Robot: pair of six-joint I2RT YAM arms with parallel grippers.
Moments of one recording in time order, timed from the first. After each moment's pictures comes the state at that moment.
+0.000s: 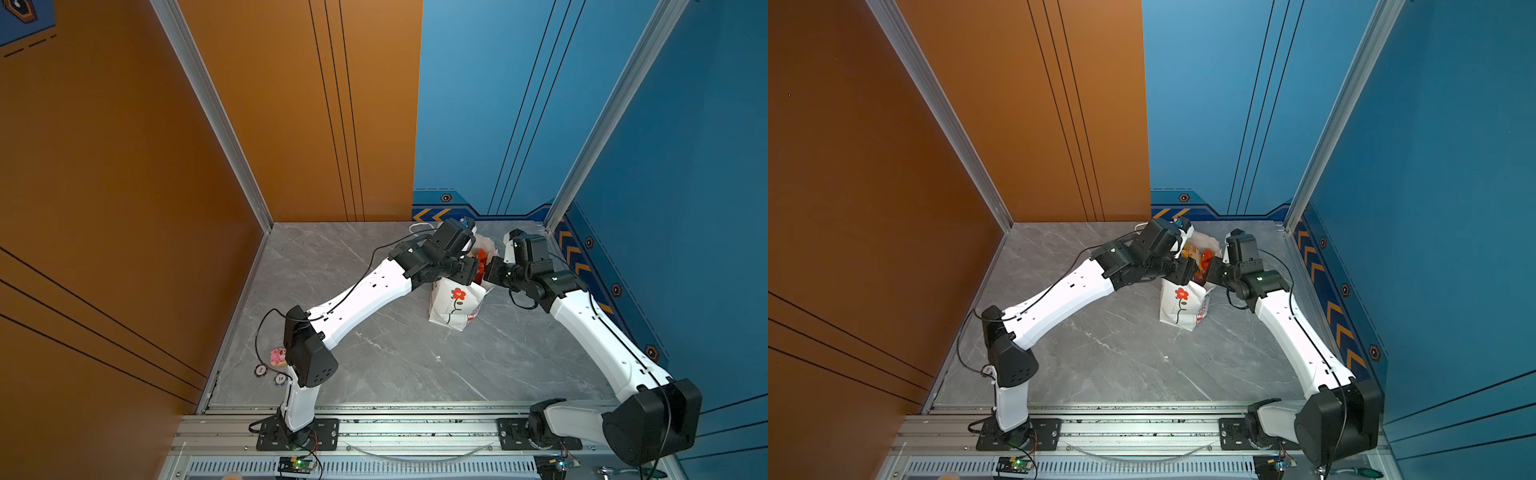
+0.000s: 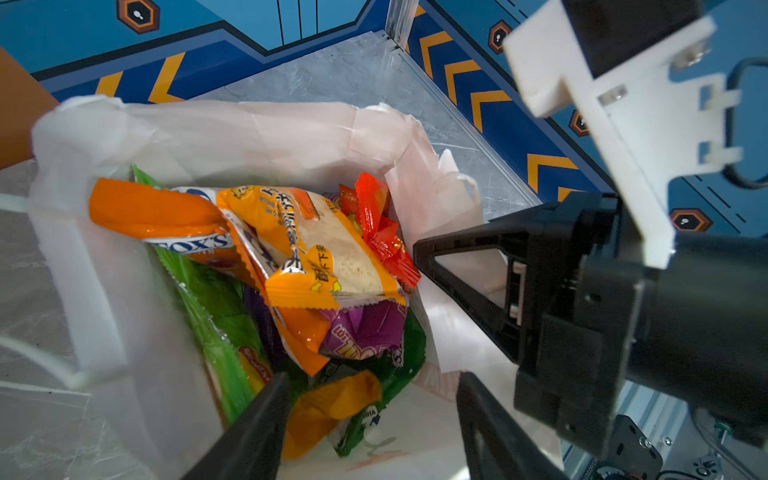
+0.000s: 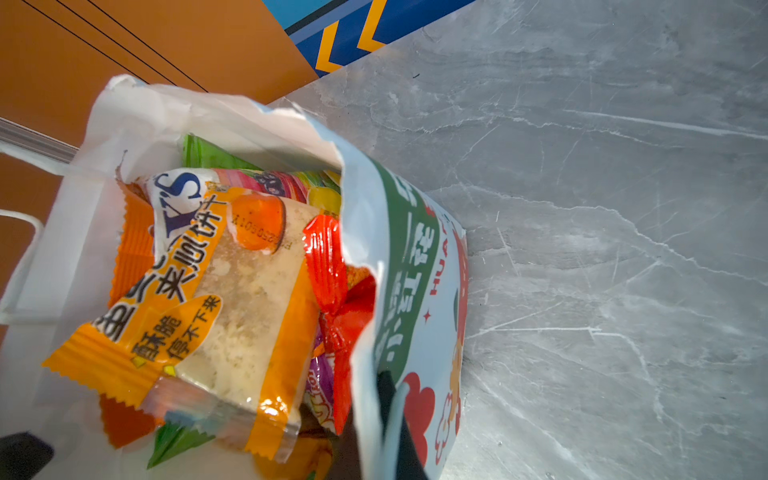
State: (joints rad) left arm -0.92 1.94 2.06 -0.81 -0.07 -0.32; right arm 0.24 1.28 1.15 -0.60 -0.09 0.51
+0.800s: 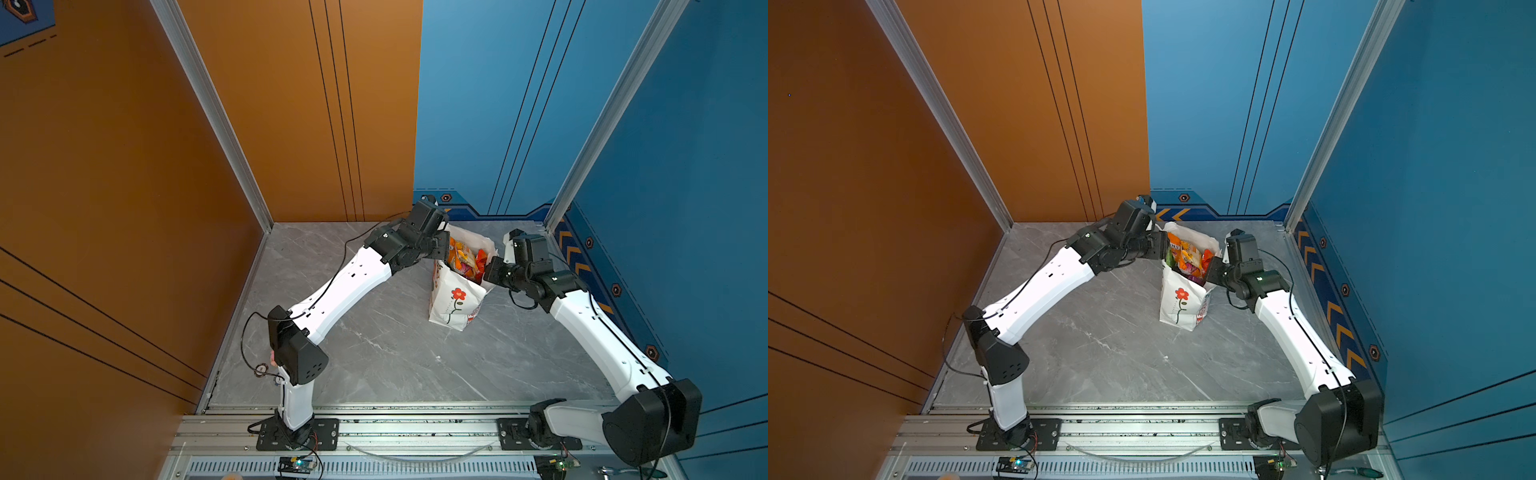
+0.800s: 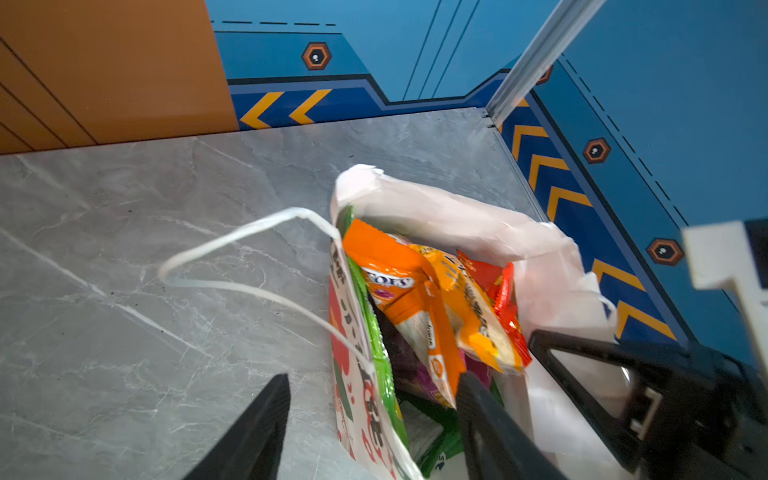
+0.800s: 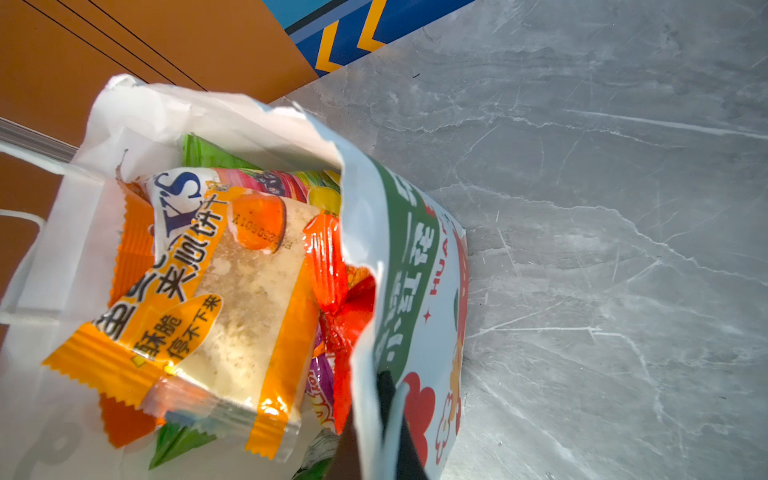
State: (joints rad) left arm -0.78 1.90 2.09 -0.85 -0.19 -0.50; right arm 0.24 1.28 1.15 -0.60 -0.09 0.51
